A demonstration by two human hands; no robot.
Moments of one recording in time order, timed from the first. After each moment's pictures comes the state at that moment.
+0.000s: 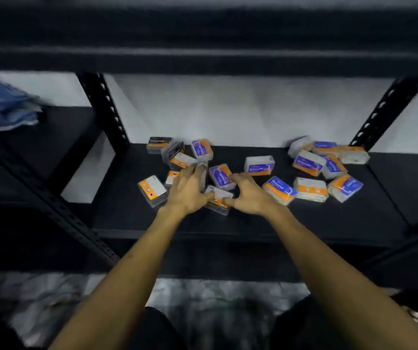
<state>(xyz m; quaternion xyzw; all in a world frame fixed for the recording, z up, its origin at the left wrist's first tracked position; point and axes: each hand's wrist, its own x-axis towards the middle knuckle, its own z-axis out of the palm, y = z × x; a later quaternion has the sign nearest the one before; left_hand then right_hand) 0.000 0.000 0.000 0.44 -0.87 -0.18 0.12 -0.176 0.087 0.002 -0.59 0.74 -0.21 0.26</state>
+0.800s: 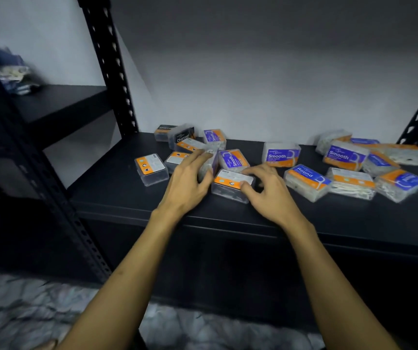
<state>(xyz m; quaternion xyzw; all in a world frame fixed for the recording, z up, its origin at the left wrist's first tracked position) 0.005 -0.001 -0.100 0.37 -0.84 -0.12 0.38 -0.191 0.098 -0.099 -0.64 0.64 -0.41 0.06</state>
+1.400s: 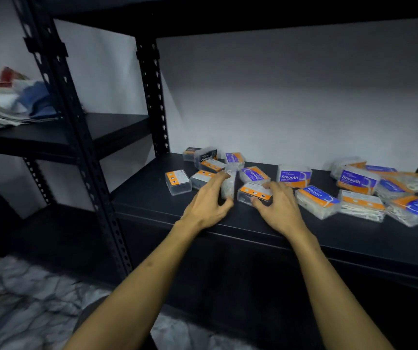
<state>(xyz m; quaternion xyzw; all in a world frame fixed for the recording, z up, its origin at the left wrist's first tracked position) 0.011 0.045 -0.090 0.39 -0.84 -0.14 0.35 -0.189 0.102 -0.100 -0.60 0.70 -0.38 0.02</state>
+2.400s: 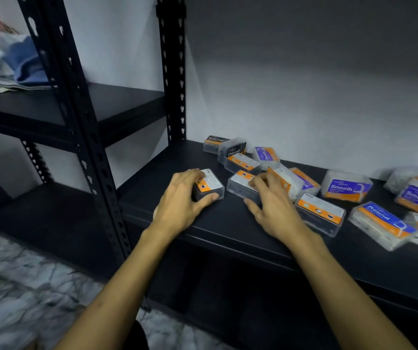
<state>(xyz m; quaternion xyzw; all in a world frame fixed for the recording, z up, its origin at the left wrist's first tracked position) 0.117 -0.030 -0.115 0.49 -0.78 -0.10 0.38 -0.114 0.020 -0.099 -0.73 0.63 -0.26 -0.04</state>
